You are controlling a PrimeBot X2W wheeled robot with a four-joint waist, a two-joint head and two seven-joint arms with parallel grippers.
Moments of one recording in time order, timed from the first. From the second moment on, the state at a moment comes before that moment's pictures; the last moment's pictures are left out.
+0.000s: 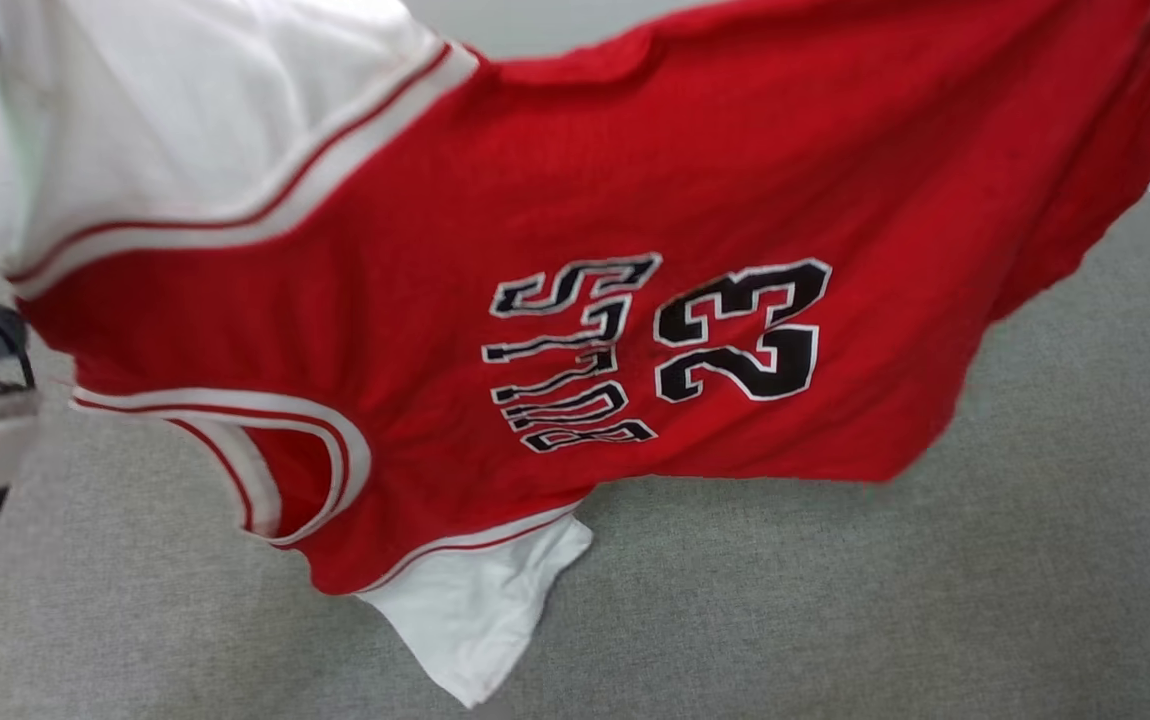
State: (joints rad) left arm -0.52 0.98 -0.18 -0.61 -0.77 0.18 0.03; right arm -0.74 -0.26 -0.11 -0.33 0.63 0.13 0.91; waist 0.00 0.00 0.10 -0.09
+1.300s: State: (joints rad) left arm -1.90 0.67 -0.37 0.39 -0.64 -0.10 -0.09; right arm -1.58 -0.17 -0.16 0.26 0.17 0.13 0.37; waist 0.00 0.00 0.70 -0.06
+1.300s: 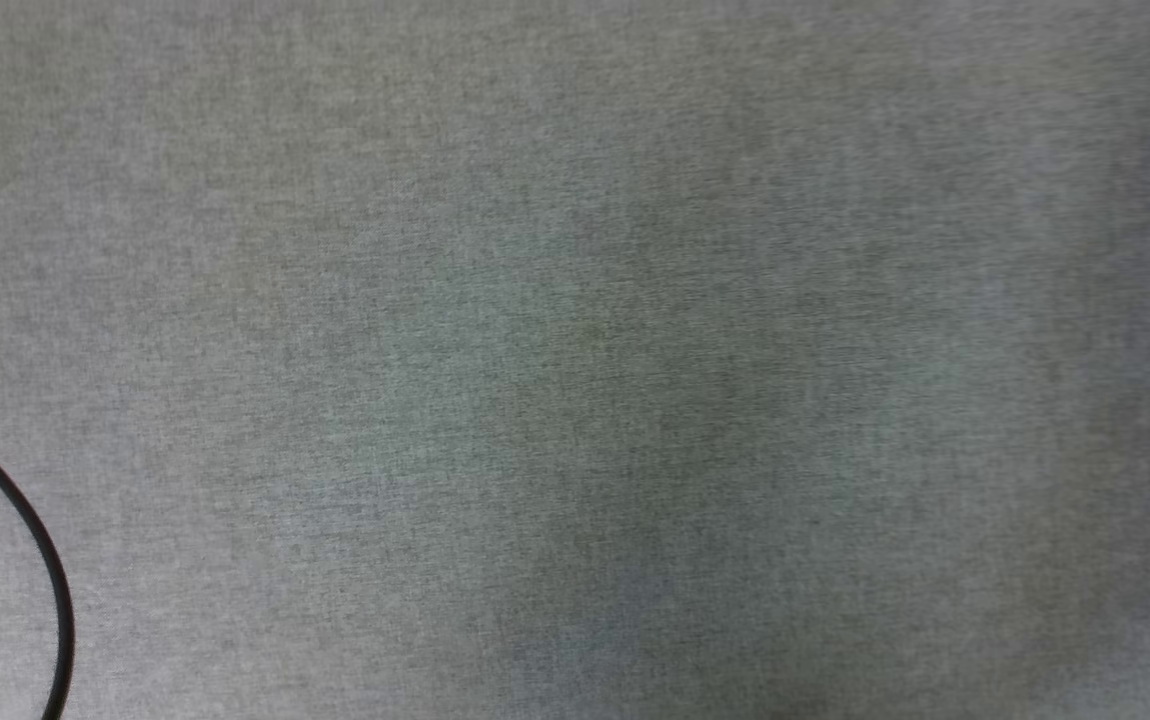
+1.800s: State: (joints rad) left arm -1.49 0.60 -0.50 0.53 -0.70 -0.13 -0.25; right arm -1.34 -0.11 -0.05 0.55 0.14 0.13 0.15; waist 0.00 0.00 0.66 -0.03
